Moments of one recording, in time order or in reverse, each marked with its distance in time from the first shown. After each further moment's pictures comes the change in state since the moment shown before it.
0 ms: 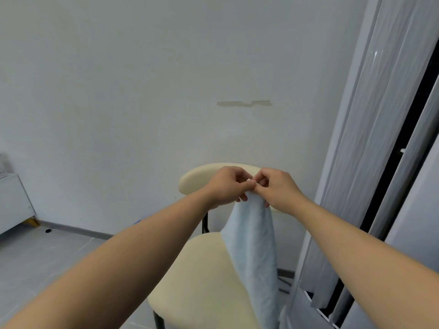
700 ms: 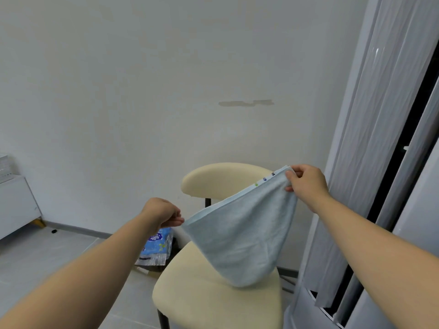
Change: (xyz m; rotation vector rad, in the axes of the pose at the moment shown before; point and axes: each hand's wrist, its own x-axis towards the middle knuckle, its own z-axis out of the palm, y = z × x) left_hand -0.056 -0.112 -0.090 -0.172 0.442 -0.709; right_hand 0.016 0.055 -0.028 0.193 0.332 0.263
